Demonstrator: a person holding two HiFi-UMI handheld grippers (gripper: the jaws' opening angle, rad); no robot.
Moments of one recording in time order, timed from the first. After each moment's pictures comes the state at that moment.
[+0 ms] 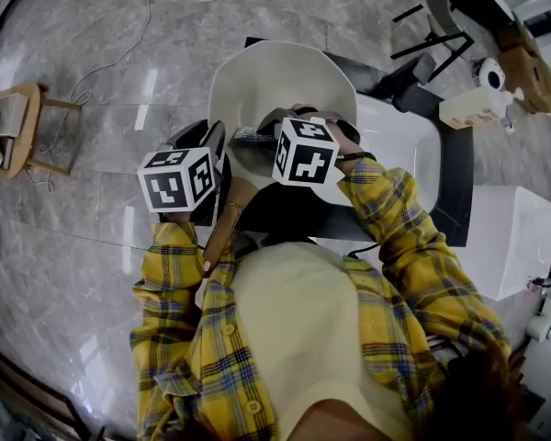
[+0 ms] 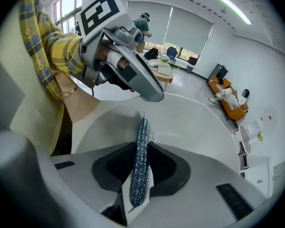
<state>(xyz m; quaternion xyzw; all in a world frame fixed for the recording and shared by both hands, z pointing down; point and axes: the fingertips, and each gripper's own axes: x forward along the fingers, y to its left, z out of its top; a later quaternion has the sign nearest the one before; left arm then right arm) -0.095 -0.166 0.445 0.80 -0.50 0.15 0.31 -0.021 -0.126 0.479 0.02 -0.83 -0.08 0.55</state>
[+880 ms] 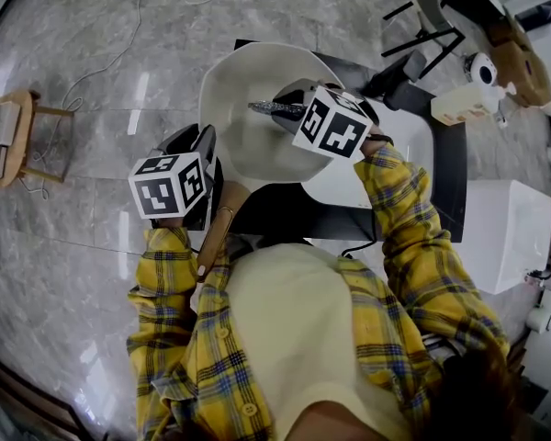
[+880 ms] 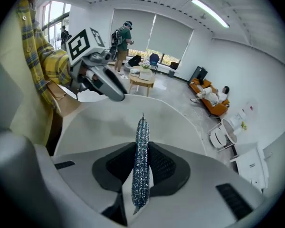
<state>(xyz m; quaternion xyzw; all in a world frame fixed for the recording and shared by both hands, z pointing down) -0.096 -0.166 0.445 0.80 -0.49 0.15 0.31 0.023 -0.185 0.440 0.12 -0.85 -0.07 0.51</state>
